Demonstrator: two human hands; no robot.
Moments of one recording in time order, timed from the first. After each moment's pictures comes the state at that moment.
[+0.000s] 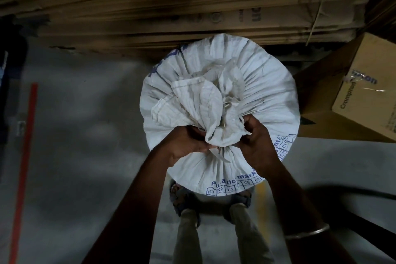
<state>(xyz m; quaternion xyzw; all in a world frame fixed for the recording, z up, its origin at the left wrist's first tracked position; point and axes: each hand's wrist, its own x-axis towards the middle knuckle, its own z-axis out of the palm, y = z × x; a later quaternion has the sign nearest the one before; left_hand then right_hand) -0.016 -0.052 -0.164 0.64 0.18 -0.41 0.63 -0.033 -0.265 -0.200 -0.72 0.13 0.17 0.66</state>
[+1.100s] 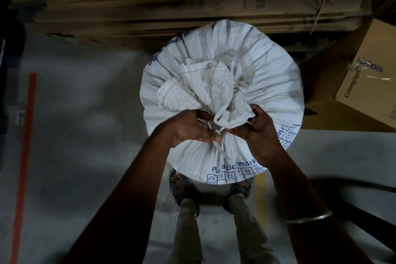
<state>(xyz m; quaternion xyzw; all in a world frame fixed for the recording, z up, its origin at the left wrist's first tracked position) -0.004 -0.063 -0.147 0.61 0.17 -0.48 0.60 -0.039 -0.266 -0.198 -0.57 0.19 0.20 0.77</state>
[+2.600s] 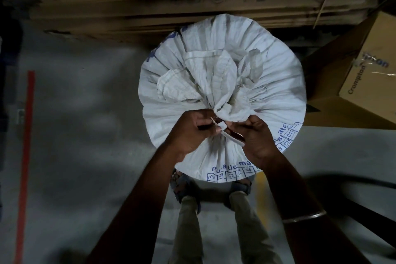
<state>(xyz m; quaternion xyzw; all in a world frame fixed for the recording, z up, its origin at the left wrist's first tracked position) -0.032 -0.073 -0.175 0.68 0.15 -0.30 0.65 -0.045 -0.252 -0.213 -0.49 0.25 0.20 0.81</state>
